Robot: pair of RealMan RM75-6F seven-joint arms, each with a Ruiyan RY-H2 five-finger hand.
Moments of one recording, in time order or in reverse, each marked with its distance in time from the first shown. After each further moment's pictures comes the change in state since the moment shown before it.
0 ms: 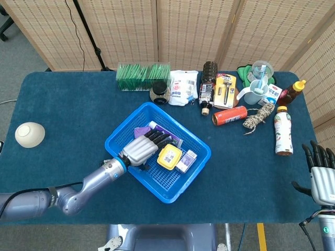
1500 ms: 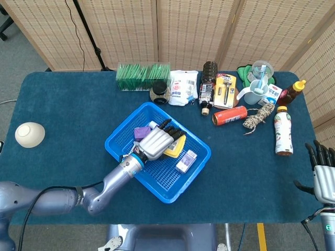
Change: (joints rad) left arm -0.091 -0.147 0.000 0.096 -0.006 0.264 0.003; right arm 0.008 0.004 0.008 0.018 0.032 -0.022 0.044
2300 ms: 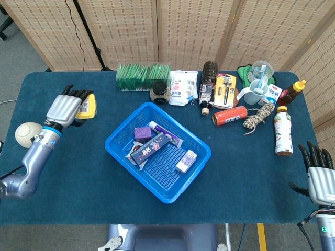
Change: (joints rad) left arm 0.269 0.401 0.074 0.158 -0.019 -0.067 -0.230; right arm 0.002 -0.003 -0.018 -0.030 -0.032 0.006 -0.026
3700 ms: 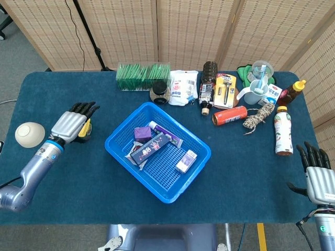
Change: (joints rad) left arm 0.068 0.063 -0.012 -0.187 0.124 -0.013 -0.032; right arm 0.007 -0.002 -0.004 0.004 0.004 -0.015 0.022
